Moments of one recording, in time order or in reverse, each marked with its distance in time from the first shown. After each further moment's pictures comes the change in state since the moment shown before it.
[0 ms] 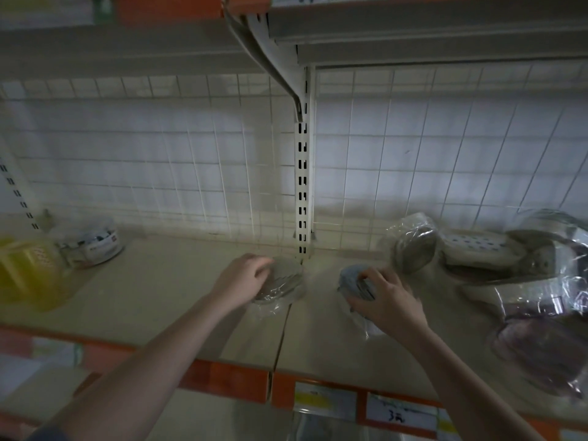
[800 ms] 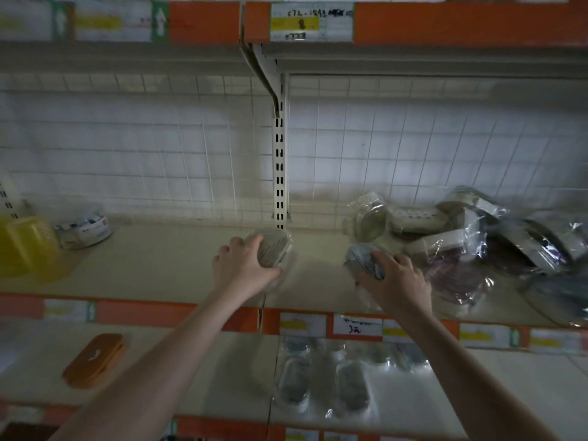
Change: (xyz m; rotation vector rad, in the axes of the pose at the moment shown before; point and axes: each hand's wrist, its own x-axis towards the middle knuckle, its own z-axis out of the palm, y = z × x) left_hand -0.100 0.072 -0.024 0.117 0.080 -0.149; right_hand -0.105 0.015 -0.041 -0.105 0.236 0.148
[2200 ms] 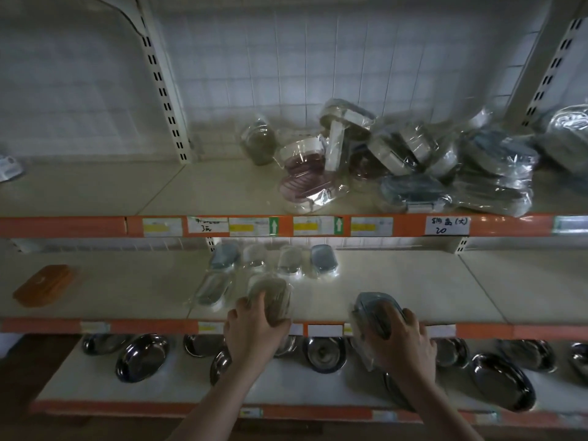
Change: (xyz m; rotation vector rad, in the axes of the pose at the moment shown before) left_hand -0.265 0.201 0.190 -0.077 -0.187 -0.185; right_hand -0.176 0.324 -0.018 0.025 -0.238 0.244
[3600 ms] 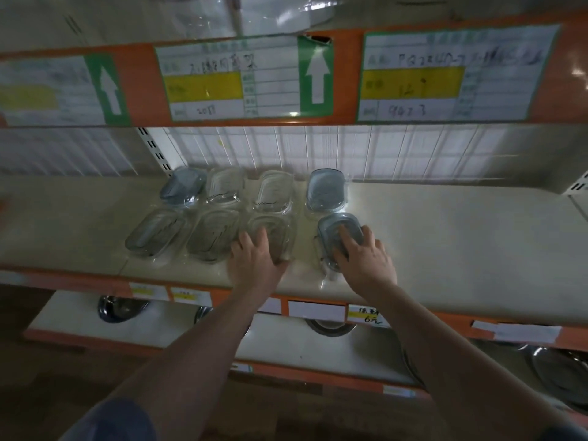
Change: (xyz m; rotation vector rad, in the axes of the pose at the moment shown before) left_hand 0.167 0.005 0.227 0.357 -0.050 -0.027; right_hand 0.239 0.025 0.205 -0.107 -0.262 -0.347
